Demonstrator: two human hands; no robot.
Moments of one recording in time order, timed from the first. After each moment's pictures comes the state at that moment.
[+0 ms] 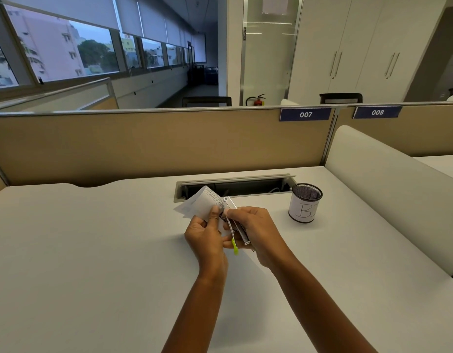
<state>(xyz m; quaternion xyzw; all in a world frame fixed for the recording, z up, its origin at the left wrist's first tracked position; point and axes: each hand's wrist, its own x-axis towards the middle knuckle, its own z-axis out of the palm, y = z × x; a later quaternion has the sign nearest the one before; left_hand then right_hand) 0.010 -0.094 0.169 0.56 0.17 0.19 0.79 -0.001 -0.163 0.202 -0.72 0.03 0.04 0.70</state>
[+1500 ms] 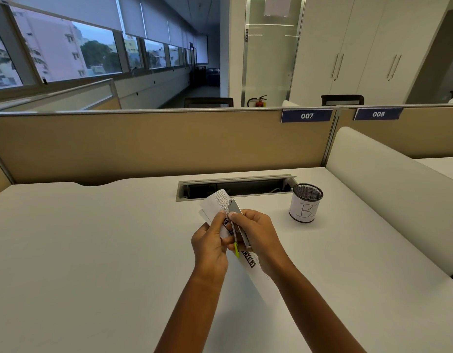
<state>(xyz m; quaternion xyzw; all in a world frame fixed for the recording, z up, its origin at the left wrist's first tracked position) 0.003 -0.087 0.165 0.47 0.18 0.06 0.86 -0.005 -0.162 0.183 -0.74 0.03 -0.01 0.67</state>
